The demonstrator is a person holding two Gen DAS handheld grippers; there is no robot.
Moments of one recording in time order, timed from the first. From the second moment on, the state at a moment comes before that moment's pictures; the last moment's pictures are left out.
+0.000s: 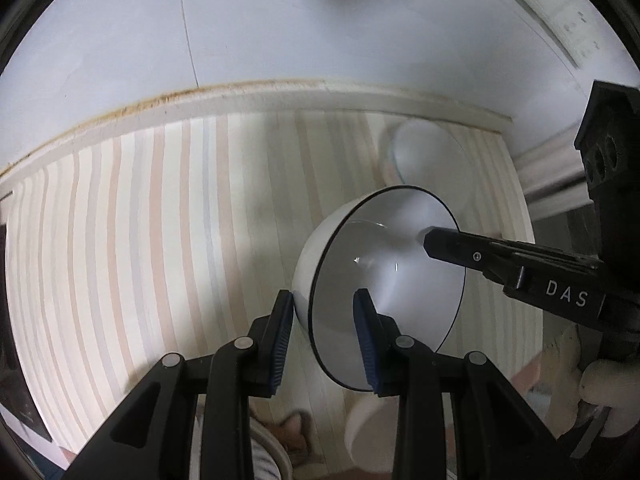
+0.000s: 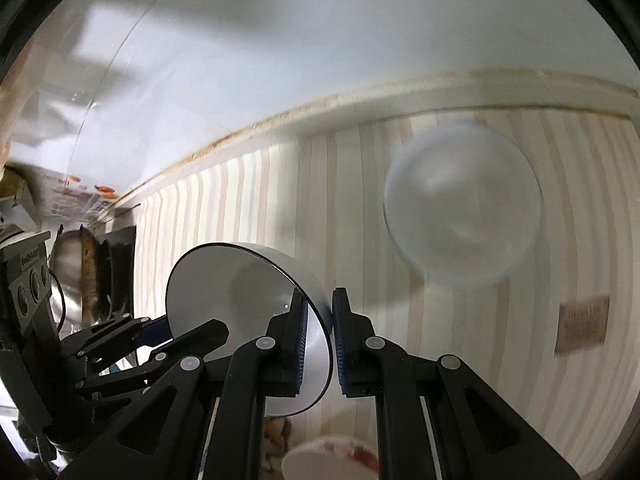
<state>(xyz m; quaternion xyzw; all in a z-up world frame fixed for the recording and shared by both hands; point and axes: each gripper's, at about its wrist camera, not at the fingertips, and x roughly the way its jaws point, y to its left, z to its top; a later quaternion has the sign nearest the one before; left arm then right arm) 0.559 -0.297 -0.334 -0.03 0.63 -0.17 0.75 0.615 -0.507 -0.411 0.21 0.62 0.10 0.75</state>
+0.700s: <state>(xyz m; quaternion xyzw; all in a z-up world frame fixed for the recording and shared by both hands) 0.457 -0.335 -0.351 0.00 0.66 -0.22 0.72 0.432 -0.526 -0.424 0.23 0.66 0.07 0.71</state>
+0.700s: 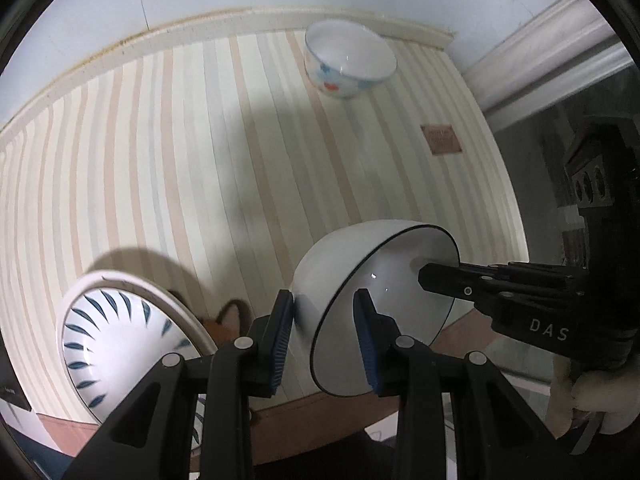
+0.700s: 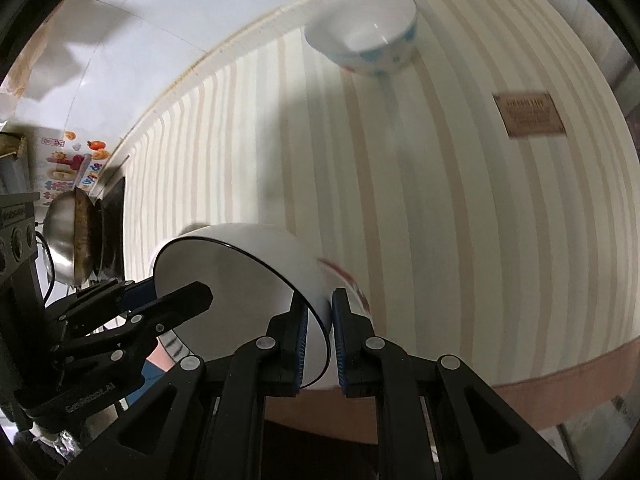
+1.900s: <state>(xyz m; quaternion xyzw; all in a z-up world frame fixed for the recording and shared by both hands) 0.512 -0.346 -0.332 0.00 0.64 -0.19 0.74 0.451 -0.560 -0.408 0.27 0.64 0.06 0.72</state>
